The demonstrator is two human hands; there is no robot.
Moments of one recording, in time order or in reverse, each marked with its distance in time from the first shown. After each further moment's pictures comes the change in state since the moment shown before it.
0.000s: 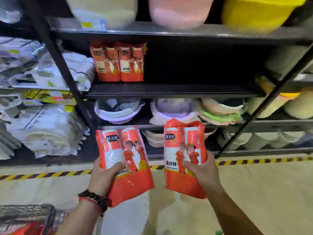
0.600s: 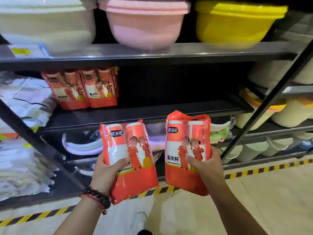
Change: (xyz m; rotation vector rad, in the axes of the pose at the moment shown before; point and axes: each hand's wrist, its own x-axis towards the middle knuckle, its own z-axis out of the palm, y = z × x) left_hand 0.158 0.053 0.151 -0.041 -0.149 0.028; right_hand 0.177 -0.063 -0.038 0.086 0.153 -0.055
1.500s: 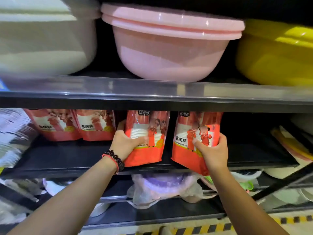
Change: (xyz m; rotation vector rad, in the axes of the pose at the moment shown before) left_hand 0.319 0.065 0.074 0.291 0.023 0.200; right_hand 0.268 -0.087 0.128 0.007 0.078 -0.216
